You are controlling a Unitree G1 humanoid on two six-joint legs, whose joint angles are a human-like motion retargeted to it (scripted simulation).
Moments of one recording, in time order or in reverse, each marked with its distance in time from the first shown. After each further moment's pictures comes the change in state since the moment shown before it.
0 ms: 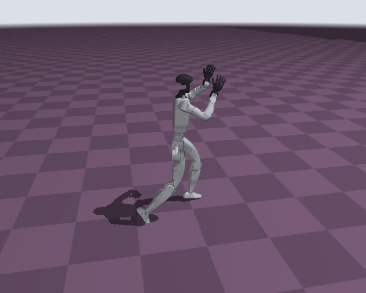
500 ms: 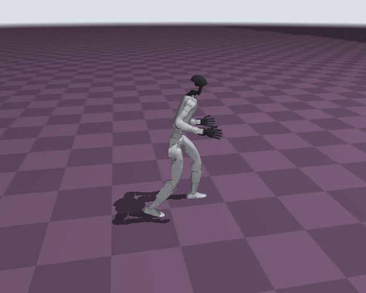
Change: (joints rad) left arm 1.339 -0.922 0.419 -0.202 0.213 0.136 -0.190; right arm 1.349 0.028 -0.271 -0.152 -0.189 -0.088 0.090; waist 0.063 -0.079 0.320; left_leg 0.026 -0.014 -0.073 -0.135 -0.113 -0.035; right_leg -0.121 -0.048 -0.310 -0.022 -0.717 -0.145
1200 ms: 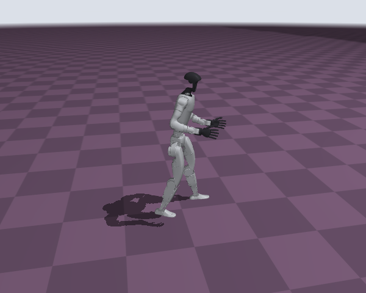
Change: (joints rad) left arm -0.263 0.048 -0.063 0.392 -0.012 0.058 0.114; right arm -0.141 -0.023 0.170 0.151 0.029 0.012 0.053; waist -0.087 0.083 -0.080; left_leg 0.463 -0.019 0.191 -0.741 0.293 -0.022; right_leg 0.004 0.101 0.125 -0.197 0.098 0.008
